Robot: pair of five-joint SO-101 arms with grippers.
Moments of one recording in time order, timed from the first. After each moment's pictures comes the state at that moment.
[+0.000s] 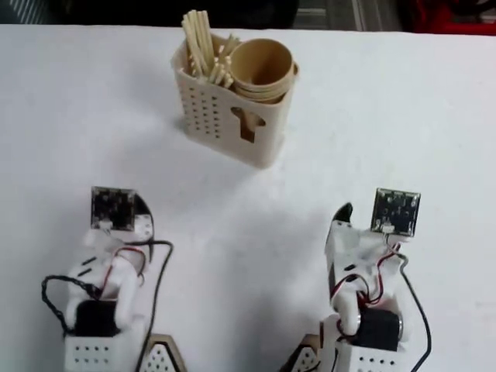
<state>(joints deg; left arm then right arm) -5.6 -103.6 95.7 46.6 -6.1 3.3 -102.6 83.8 58.1 -0.1</state>
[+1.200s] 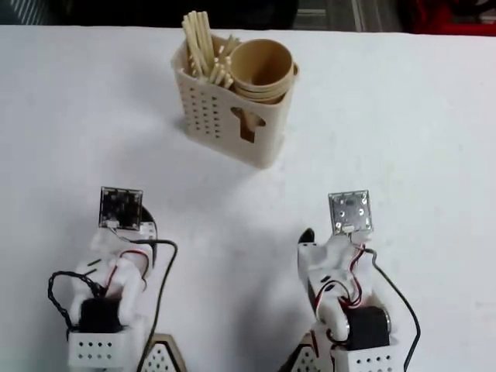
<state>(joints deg) -5.6 -103.6 97.2 50.8 -6.1 -11.2 -102.7 84.1 70.6 -0.1</state>
